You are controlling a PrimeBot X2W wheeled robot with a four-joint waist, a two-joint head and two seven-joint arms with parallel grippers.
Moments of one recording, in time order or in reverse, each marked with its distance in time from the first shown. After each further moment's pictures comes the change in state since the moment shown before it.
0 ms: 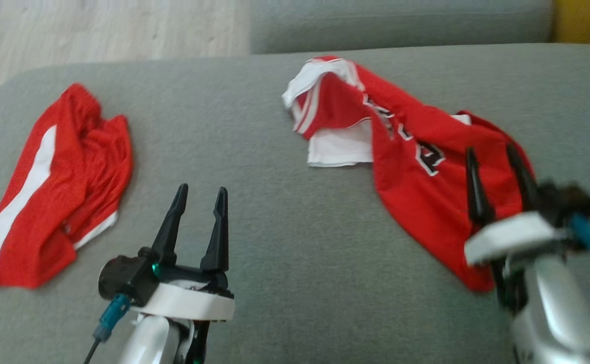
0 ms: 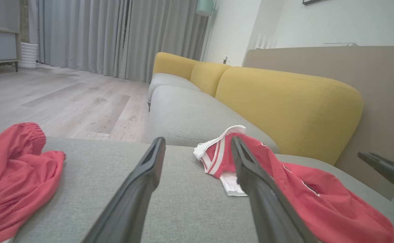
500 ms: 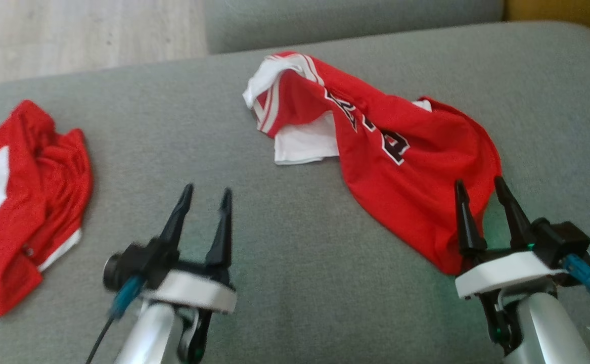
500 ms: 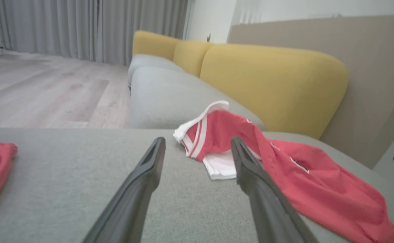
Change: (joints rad) left arm -0.062 0.000 -0.014 0.126 0.026 0.001 0.010; right arm 0.208 0.050 0.009 -0.197 0.035 0.000 0.018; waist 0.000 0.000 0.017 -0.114
